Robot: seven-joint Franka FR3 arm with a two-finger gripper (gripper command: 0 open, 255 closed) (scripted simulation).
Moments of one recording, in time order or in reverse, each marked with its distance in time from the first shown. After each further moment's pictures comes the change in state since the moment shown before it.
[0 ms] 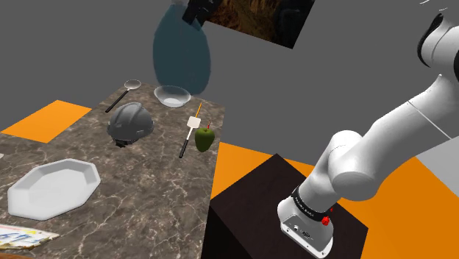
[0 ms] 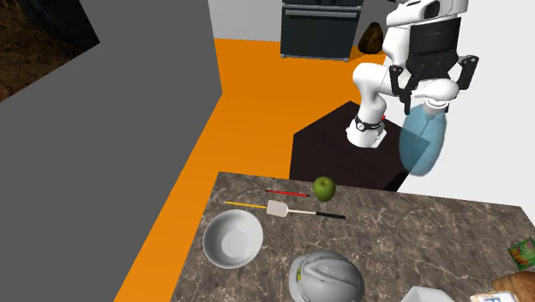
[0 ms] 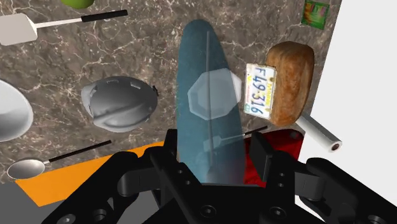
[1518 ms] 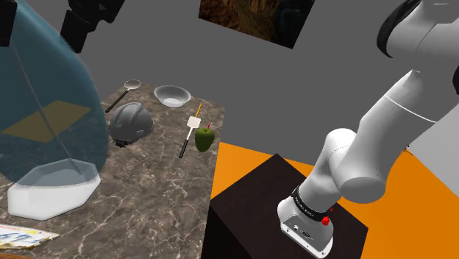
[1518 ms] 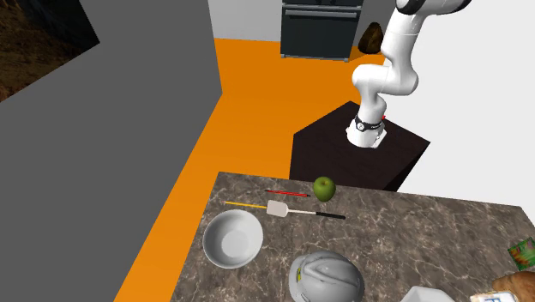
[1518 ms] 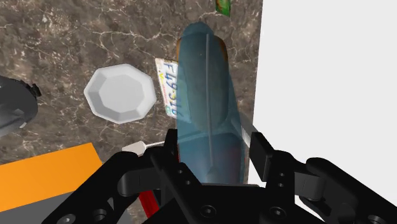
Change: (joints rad) arm 0.189 0.240 0.424 0.224 -0.190 0.166 0.613
